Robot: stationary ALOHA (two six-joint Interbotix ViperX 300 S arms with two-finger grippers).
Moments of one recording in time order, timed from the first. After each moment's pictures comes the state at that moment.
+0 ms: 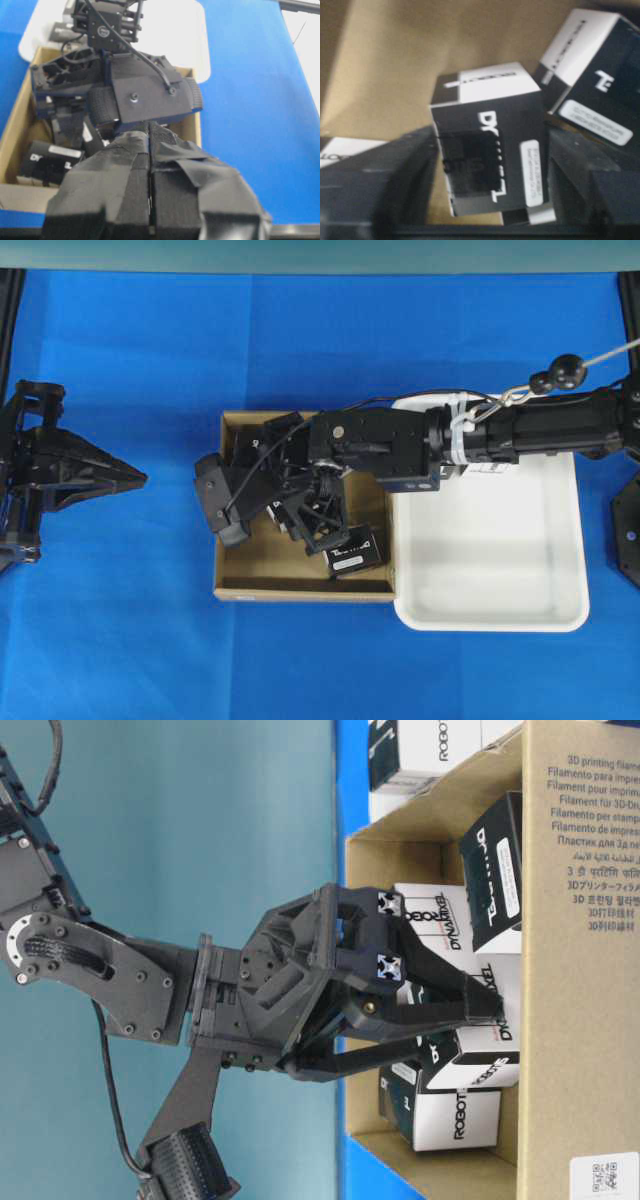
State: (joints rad) left arm -0.01 -0.89 1.04 0.01 0.10 -0.16; right arm -0.06 0.46 -0.02 0.06 0.89 -0.51
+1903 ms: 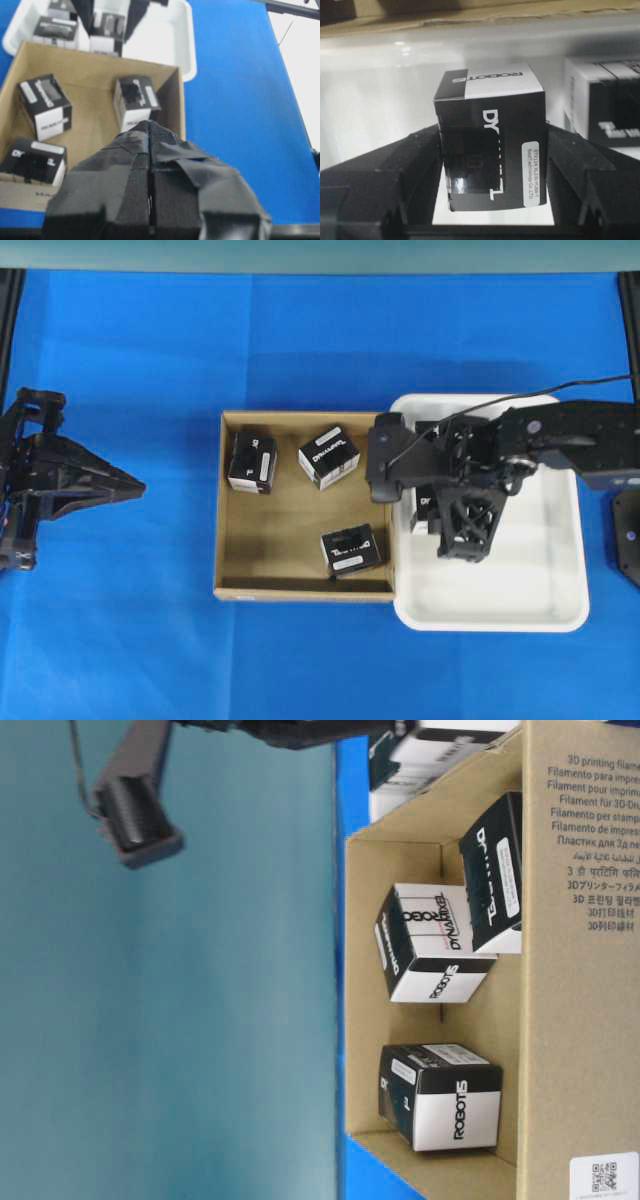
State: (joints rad) left arm -0.04 -0.89 1.04 0.02 0.10 -0.21; right arm -0.10 -0.03 0.66 0.11 0.75 -0.10
